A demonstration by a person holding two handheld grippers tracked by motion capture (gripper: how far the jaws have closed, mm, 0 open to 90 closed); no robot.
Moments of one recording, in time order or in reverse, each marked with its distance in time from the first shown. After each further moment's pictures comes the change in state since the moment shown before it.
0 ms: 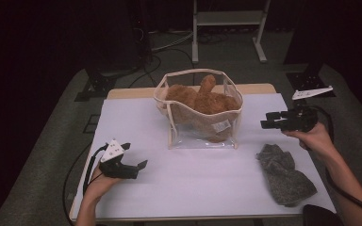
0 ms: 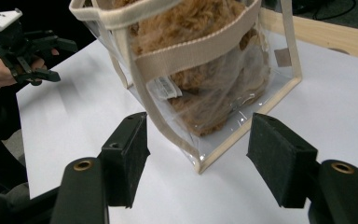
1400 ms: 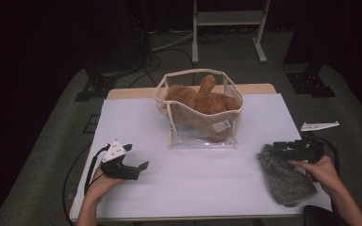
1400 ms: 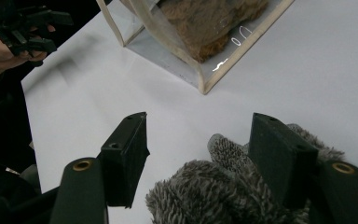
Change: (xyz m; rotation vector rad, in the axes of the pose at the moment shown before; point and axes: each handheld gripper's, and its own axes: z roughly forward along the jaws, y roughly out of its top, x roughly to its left) left arm -0.001 -0.003 0.005 0.016 -0.020 -0.005; right arm -0.007 -0.100 0.000 -0.001 0.028 0.144
